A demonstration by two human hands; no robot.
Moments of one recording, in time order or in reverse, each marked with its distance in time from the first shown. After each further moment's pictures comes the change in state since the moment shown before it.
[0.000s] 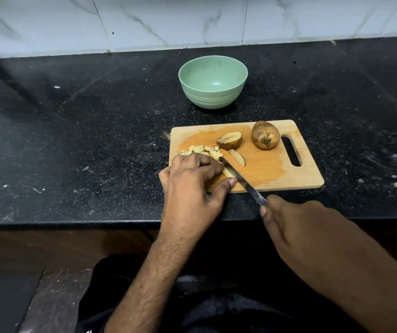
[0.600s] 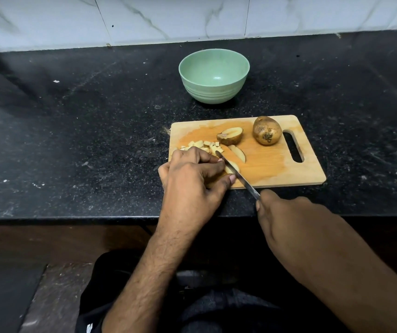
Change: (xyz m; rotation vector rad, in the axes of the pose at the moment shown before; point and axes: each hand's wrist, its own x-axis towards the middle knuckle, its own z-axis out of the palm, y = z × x) left_hand 0.003 -0.001 0.000 -0.032 -0.021 -0.013; right_hand 0.006 -0.005 0.009 -0.052 0.008 0.001
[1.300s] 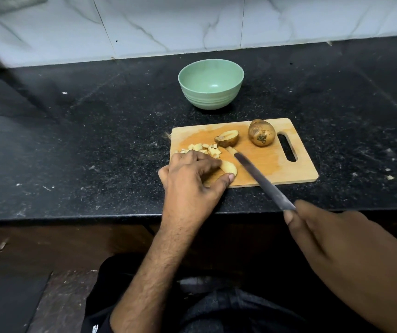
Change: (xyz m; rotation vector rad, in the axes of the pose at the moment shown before) left_hand -0.004 0.005 -0.002 0.012 0.040 -0.041; right_hand -0.040 0.030 -0.015 0.133 -0.031 0.007
